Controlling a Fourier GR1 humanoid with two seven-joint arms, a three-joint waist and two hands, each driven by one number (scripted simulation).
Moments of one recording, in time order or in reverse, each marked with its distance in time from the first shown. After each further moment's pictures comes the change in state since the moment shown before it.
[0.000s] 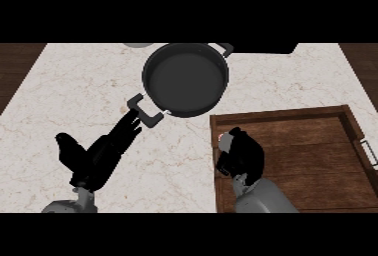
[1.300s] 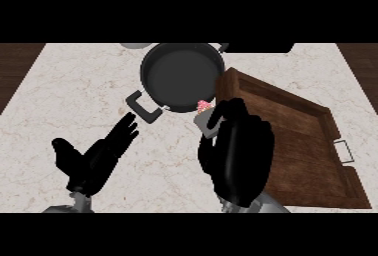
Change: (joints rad) left arm 0.035 0.003 0.009 -0.011 -0.007 -0.008 -0.009; right arm -0.203 0.024 0.105 -0.395 0.539 0.097 0.093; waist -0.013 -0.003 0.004
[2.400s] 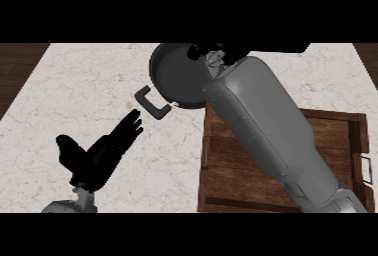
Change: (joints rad) left arm -0.034 -0.004 -0.008 0.004 -0.005 -0.030 0.002; right arm -0.649 0.010 -0.447 0.635 -0.248 -0.012 -0.125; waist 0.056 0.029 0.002
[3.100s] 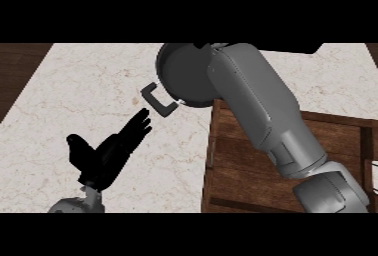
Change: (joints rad) left arm -0.021 -0.025 -0.034 -0.007 -0.022 -0.002 0.009; right arm -0.153 0.005 -0.168 0.561 -0.088 -0.402 -0.190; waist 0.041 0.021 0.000
